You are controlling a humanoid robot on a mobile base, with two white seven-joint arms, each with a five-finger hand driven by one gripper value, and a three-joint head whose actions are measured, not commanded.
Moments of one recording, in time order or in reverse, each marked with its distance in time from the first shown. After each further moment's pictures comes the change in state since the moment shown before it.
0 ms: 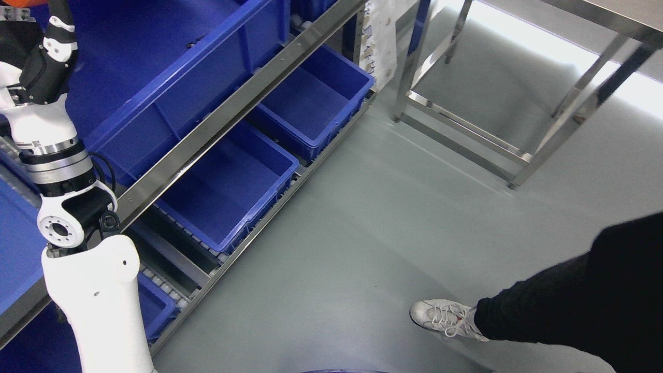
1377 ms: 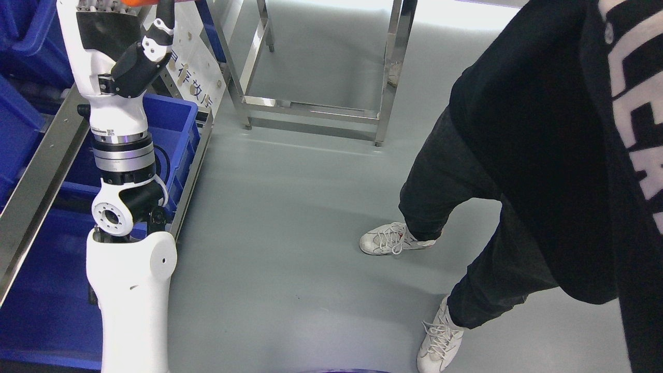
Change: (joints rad) left arm -0.007 0.000 -0.198 0.000 0.000 0.007 0.014; right arm 0.000 0.000 0.000 0.000 0.000 -0.002 0.000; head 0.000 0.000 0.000
